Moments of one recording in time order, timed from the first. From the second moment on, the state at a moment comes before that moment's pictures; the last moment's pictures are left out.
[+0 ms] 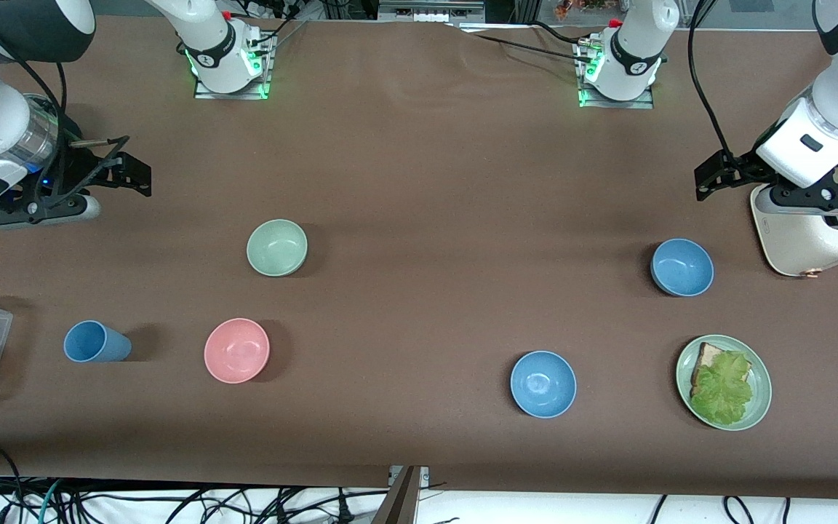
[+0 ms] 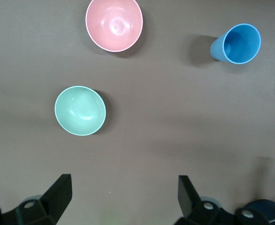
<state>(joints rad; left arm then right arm) -0.03 0.00 -0.08 -1.69 0.03 1.67 -0.08 0.13 0.08 0.00 -1.62 -0.02 1.60 -0.02</state>
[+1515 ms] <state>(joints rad) -0.03 0.00 -0.08 -1.69 0.03 1.67 -0.08 0.13 0.09 0.00 -1.62 0.00 1.60 -0.04</state>
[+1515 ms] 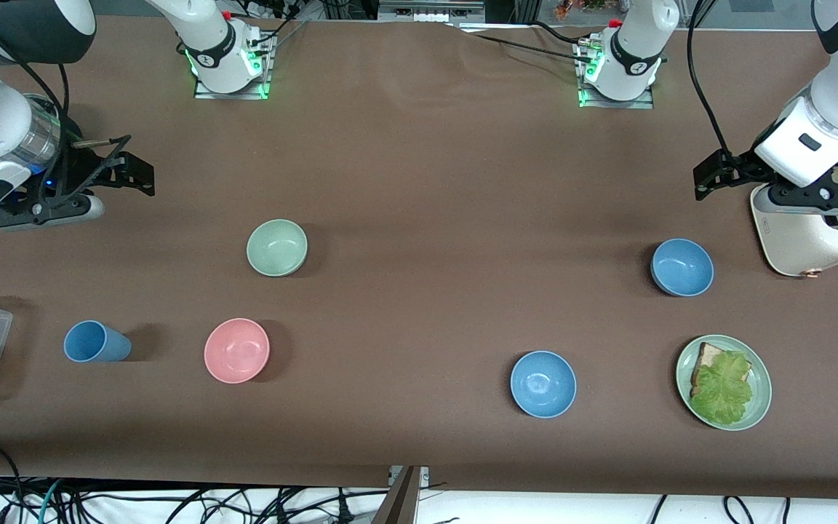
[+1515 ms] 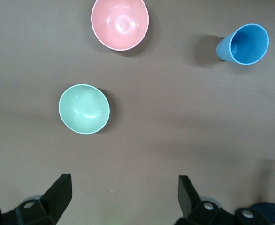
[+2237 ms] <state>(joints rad) -0.03 0.00 -0.08 -1.69 0.03 1.67 -0.08 0.13 0.10 0.00 -1.62 0.00 1.60 -0.04</state>
